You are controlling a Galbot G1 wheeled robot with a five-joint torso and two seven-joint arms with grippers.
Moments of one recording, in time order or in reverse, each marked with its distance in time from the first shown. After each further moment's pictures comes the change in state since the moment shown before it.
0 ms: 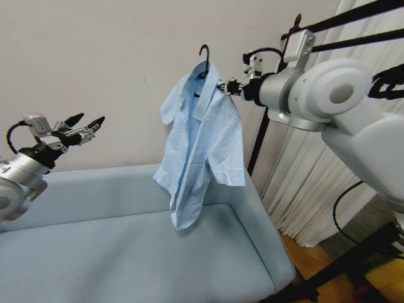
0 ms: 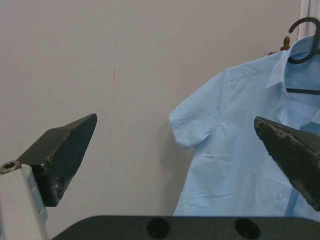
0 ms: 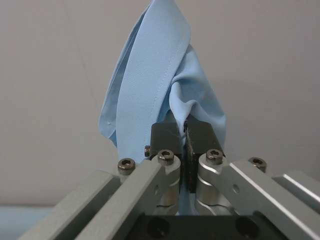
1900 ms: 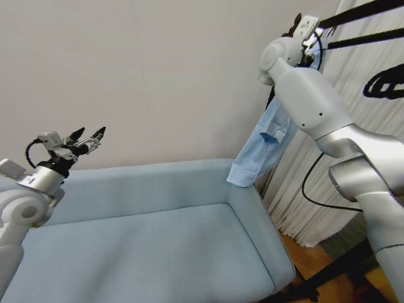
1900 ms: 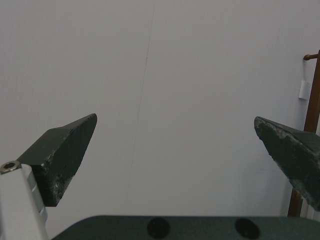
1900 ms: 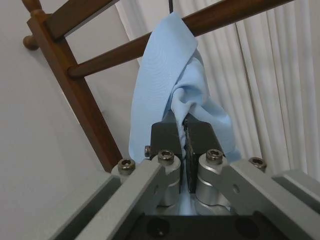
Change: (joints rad) left arm -0.009 -0.089 0.069 0.094 0.062 -0.066 0.003; right arm 0.235 0.392 -0.111 -1.086 -0.744 0.256 0.240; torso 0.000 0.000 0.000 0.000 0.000
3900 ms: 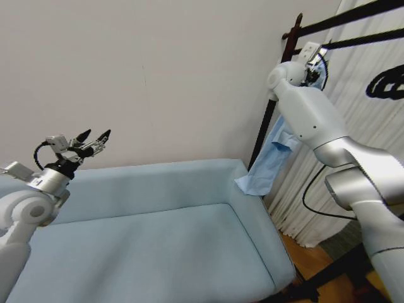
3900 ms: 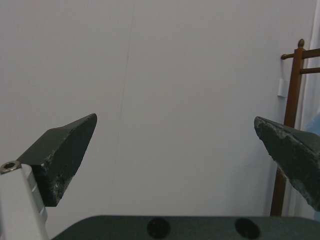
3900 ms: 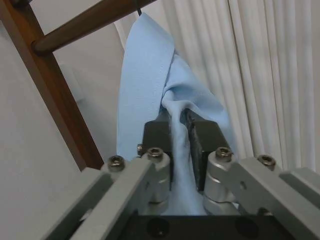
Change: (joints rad) left arm -0.005 -0.010 0.027 0.015 0.014 -0.033 0.097; right arm -0.085 -0.029 0.046 -0.033 -0.089 0.024 -0.081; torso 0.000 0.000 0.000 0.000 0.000
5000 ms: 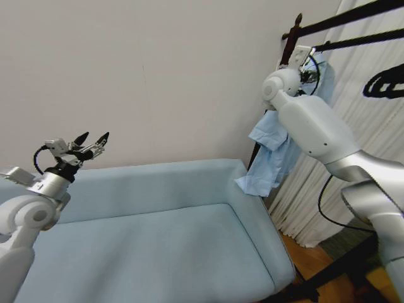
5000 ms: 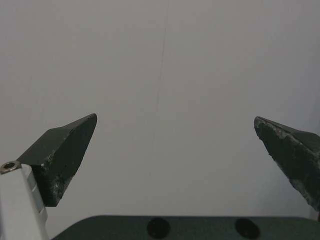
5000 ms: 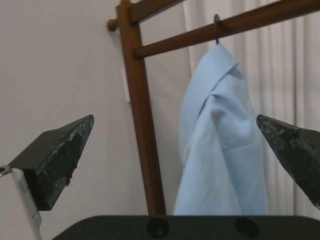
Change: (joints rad) left arm 0.033 -0.070 -0.016 -0.036 0.143 0.021 -0.144; right arm -0.094 -0.221 -0.141 0.510 0.103 -0.079 -0.046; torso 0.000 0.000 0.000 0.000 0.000
